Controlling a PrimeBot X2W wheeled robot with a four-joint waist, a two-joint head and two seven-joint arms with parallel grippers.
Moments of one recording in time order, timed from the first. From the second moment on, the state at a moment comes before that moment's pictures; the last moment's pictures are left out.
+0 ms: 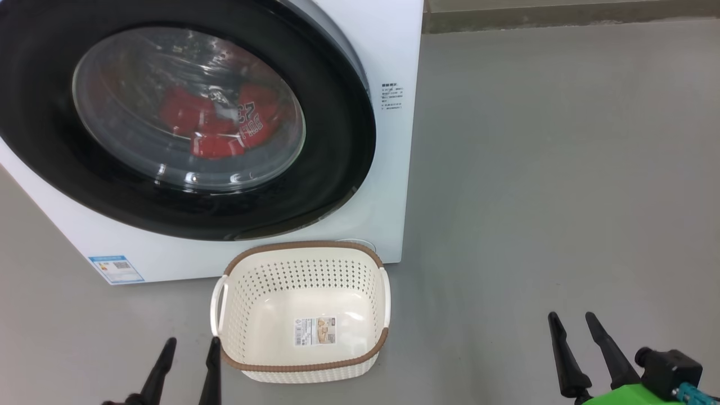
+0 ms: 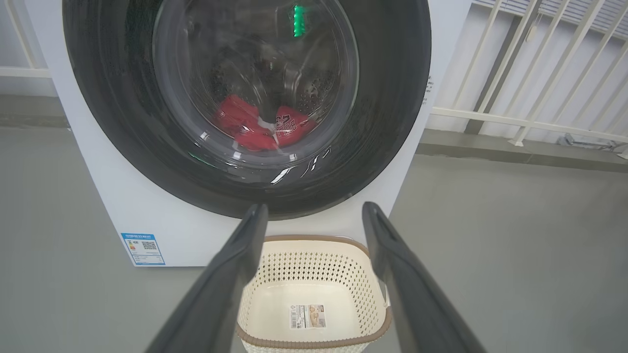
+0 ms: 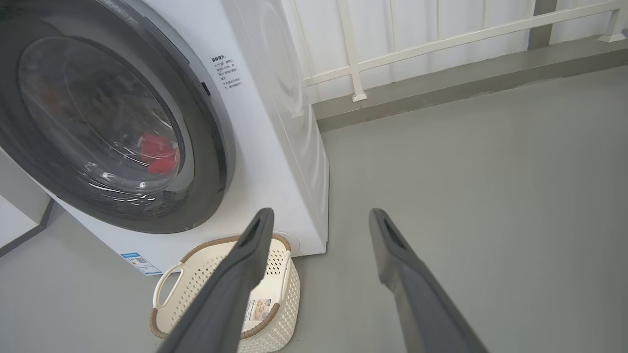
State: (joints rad) left arm 0.08 0.04 0.03 0.14 -0.24 -0.12 -0.21; right arm 0.07 -0.03 -0.03 0.27 0.43 0.13 -0.21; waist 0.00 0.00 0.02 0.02
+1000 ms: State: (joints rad) left arm 0.09 0.04 0.03 0.17 -0.13 -0.12 -0.25; right arm 0.10 -0.03 -0.08 0.26 0.31 0.13 -0.25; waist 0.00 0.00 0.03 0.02
